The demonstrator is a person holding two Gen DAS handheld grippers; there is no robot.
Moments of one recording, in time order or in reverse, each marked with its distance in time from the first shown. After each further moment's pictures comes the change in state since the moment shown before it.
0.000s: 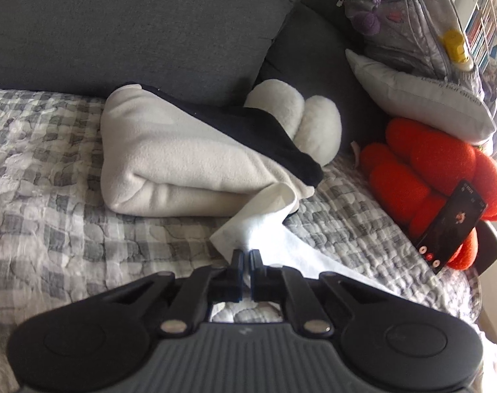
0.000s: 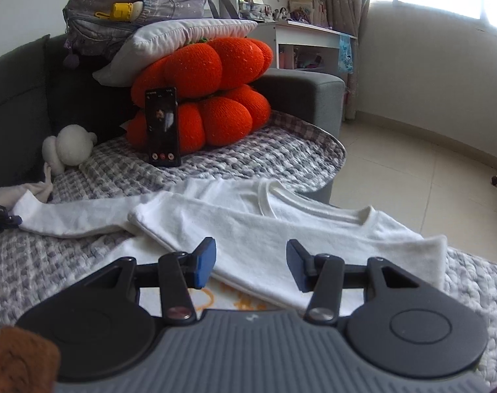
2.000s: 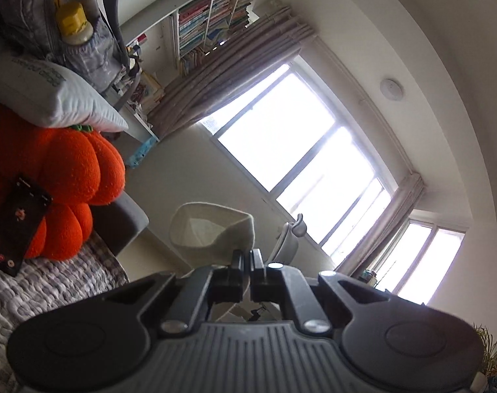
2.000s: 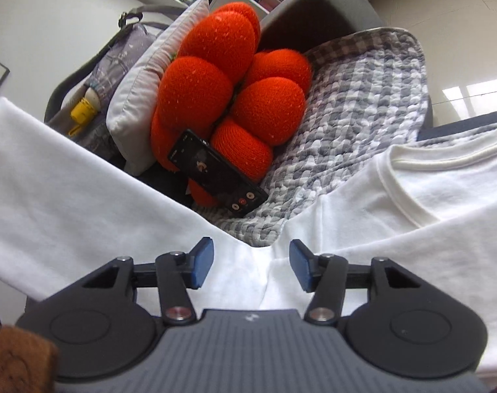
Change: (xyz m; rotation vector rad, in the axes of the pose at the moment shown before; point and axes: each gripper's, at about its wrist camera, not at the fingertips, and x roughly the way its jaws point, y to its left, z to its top) left arm -0.103 -0.256 0.015 0.082 0.171 -1.183; right arm 0.103 -0.044 0.034 0.731 0.101 0.402
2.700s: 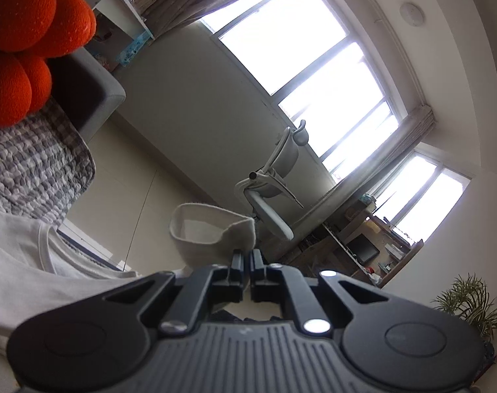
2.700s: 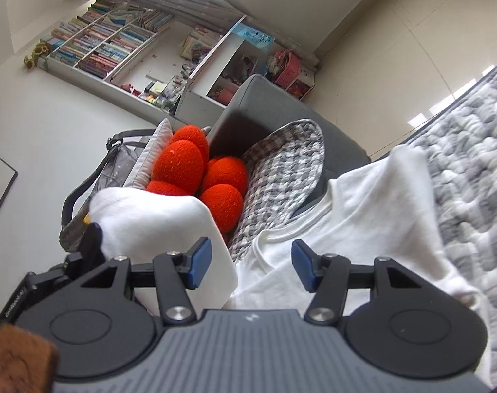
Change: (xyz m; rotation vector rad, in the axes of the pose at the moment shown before) left arm 0.124 -0.008 -0.130 -0.066 0.336 0.003; right arm -0.162 -0.095 -0.004 0.181 -0.284 0.016
